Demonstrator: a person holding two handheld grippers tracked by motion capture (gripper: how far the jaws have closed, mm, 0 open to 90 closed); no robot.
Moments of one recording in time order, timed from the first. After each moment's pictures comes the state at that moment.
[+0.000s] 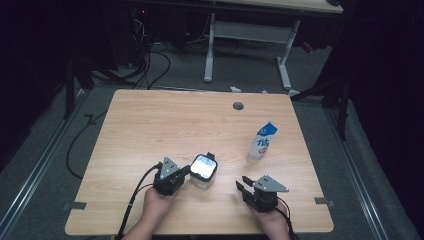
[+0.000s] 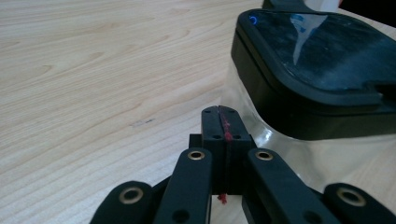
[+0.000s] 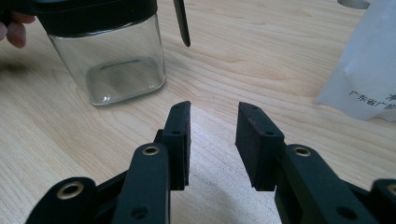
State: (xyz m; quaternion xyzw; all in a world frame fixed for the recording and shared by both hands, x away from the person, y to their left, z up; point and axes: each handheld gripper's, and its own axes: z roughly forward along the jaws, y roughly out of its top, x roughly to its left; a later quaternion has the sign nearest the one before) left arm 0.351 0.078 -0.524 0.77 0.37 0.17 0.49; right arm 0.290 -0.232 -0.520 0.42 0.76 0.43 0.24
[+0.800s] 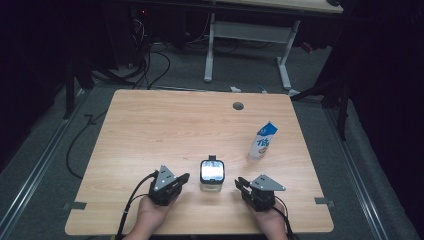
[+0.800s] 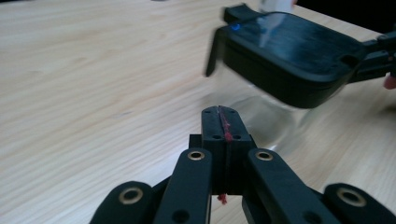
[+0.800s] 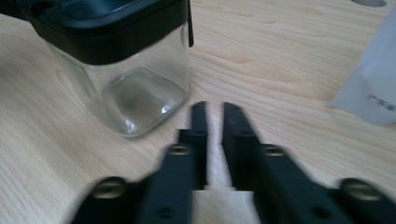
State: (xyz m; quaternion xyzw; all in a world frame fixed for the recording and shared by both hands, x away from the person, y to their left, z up) left arm 0.321 0.098 -0.508 0.78 0.35 0.18 0.49; right arm 0.297 -0.223 -0.519 0.42 0.77 0.42 0.23
